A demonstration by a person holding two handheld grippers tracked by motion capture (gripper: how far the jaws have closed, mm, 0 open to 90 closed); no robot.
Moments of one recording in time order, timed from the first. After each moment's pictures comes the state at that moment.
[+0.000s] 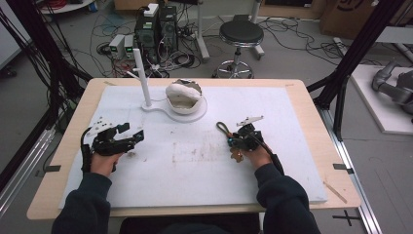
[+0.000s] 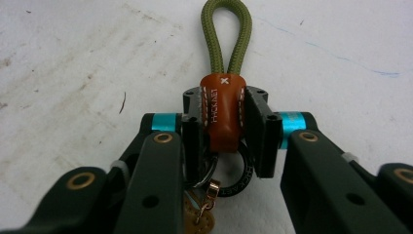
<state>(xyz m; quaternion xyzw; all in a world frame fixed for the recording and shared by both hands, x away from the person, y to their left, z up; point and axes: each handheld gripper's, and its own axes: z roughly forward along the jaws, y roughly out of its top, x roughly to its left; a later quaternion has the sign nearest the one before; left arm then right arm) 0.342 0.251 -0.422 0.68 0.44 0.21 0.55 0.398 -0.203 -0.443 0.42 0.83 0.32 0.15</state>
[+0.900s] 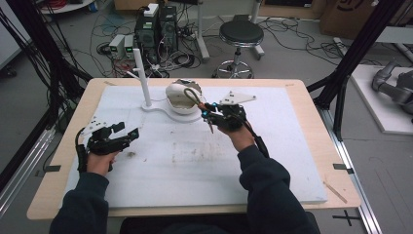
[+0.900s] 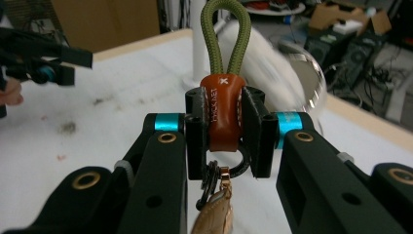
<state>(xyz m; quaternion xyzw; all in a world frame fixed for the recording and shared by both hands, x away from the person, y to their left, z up) 0.342 0.265 -0.423 0.67 0.46 0.22 0.55 0.399 -0.138 -0.350 0.27 0.79 0.52 0.19</state>
